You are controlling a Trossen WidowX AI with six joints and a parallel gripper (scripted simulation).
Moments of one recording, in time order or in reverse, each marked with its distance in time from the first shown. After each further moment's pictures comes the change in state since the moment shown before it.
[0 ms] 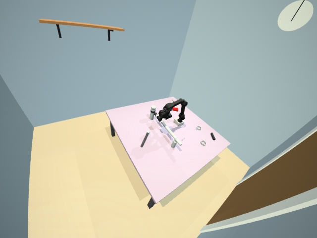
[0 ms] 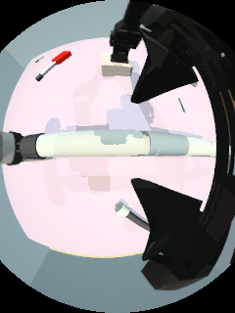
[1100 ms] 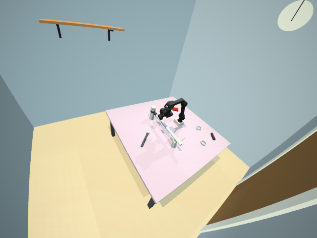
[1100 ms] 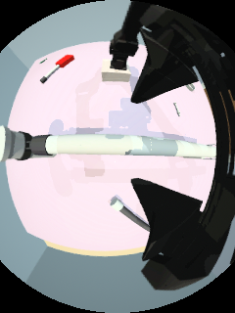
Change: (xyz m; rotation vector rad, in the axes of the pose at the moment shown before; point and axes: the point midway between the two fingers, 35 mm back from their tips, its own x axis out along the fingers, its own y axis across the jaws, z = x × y) arm -0.034 -0.001 -0.001 -0.029 -0.002 0.001
